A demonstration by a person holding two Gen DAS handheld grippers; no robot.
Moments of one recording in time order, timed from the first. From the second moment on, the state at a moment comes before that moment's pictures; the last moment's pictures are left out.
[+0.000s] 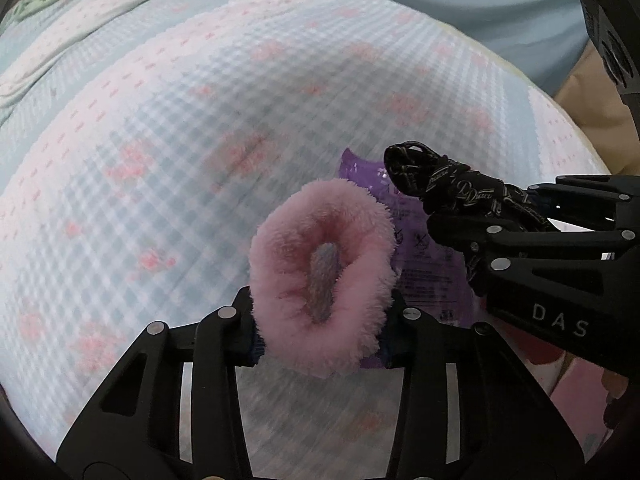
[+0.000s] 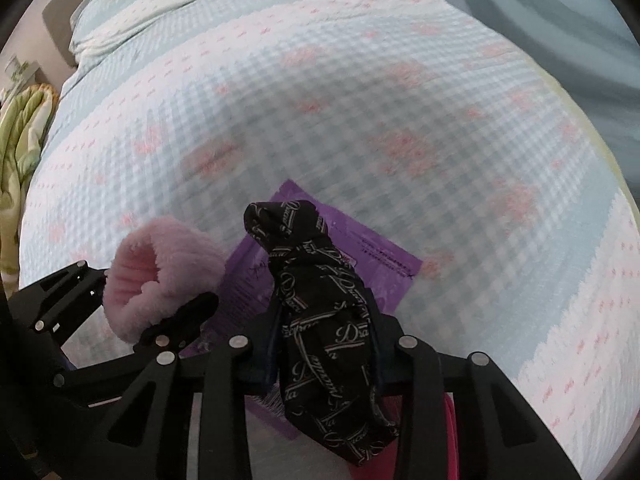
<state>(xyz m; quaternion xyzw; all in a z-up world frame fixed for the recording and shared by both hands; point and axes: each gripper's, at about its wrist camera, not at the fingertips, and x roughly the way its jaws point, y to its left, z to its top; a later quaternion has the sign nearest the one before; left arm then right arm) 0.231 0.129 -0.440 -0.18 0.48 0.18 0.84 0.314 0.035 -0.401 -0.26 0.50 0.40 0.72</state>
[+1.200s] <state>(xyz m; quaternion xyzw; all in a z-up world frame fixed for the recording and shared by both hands) 0.131 -0.028 -0.110 -0.07 0.41 -0.04 0.91 0.114 -0.198 -0.118 0.03 0.45 0.13 0.89</state>
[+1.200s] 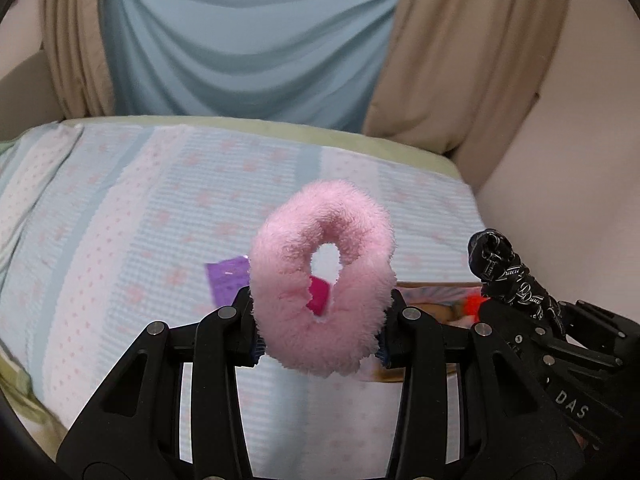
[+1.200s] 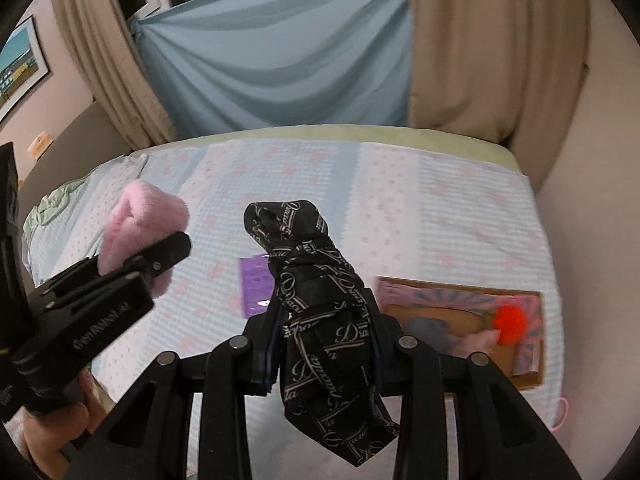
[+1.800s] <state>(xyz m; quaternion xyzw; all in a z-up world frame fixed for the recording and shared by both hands) 0.161 -0.228 -0.178 -0.02 0.48 -0.09 0.87 0.125 -0.417 -0.181 0.09 0.49 0.05 0.87</state>
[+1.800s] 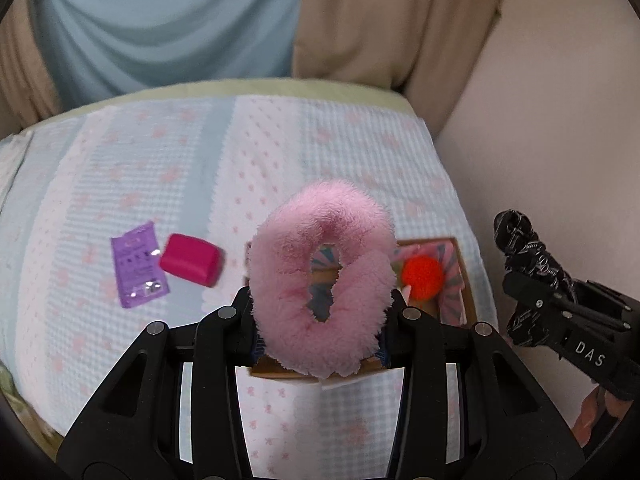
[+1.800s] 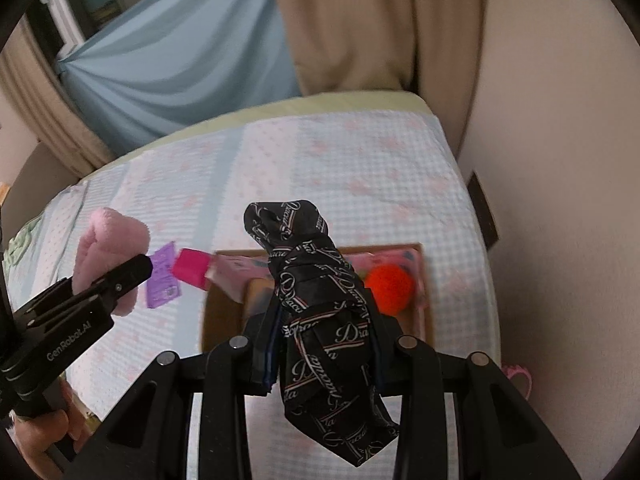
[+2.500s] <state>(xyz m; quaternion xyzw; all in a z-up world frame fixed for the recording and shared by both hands) 0.255 -0.304 -0.335 0.08 0.59 -0.15 0.79 0.174 -0.454 -0.315 0.12 0.57 0.02 0.81</state>
